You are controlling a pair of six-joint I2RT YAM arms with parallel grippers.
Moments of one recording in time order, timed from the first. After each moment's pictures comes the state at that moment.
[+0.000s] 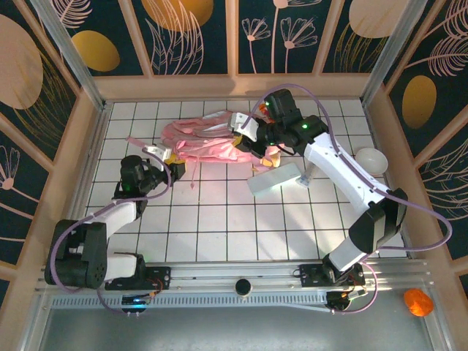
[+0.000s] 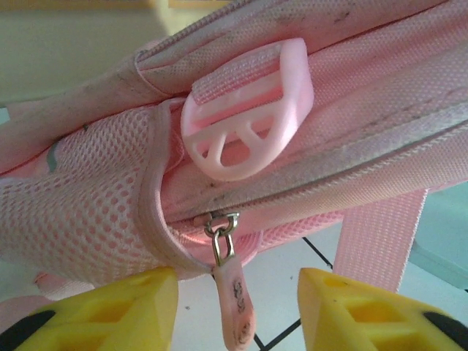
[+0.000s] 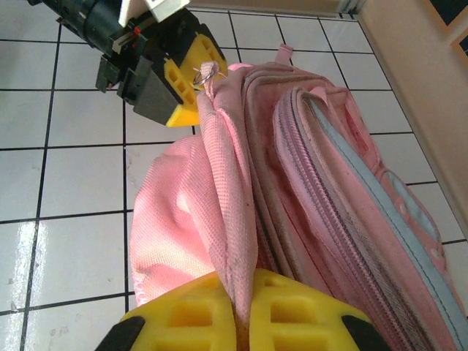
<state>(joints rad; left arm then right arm) -0.10 1.32 0.45 0.56 0.56 -0.01 0.59 1.57 1.59 -0.74 -0.55 -0.74</state>
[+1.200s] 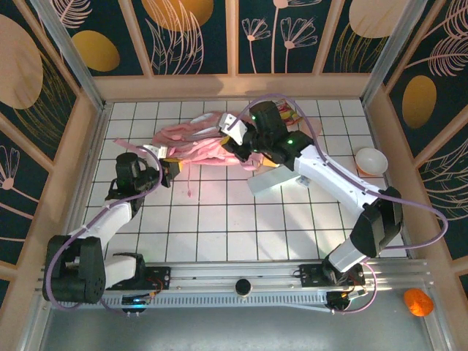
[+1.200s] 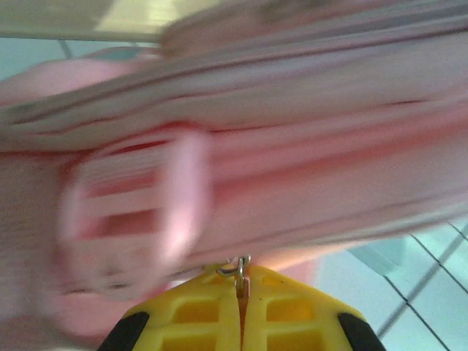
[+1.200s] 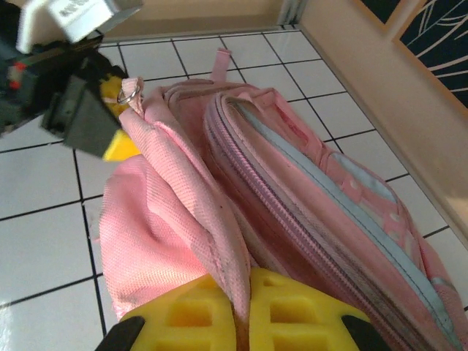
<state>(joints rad) -0.09 1.19 0.51 0.27 0.66 -0.13 0.71 1.56 1.42 -0.40 -0.32 -0.45</state>
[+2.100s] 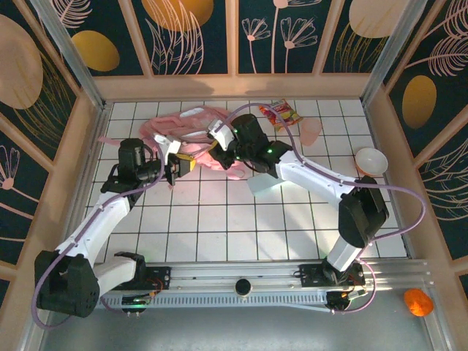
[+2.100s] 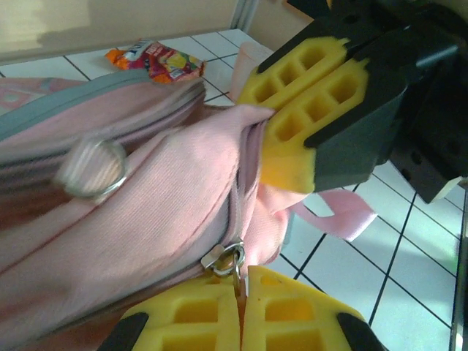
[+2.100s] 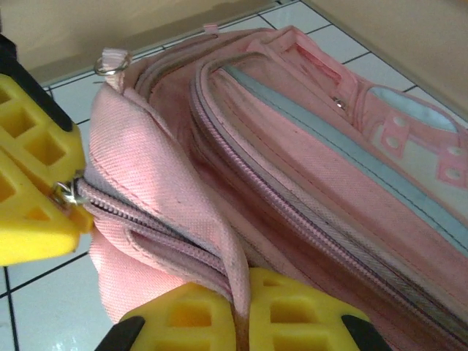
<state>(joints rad) -0.21 1.12 0.74 -0.09 0.78 -0.03 0.79 1.67 1.35 -0.21 -0.27 -0.17</state>
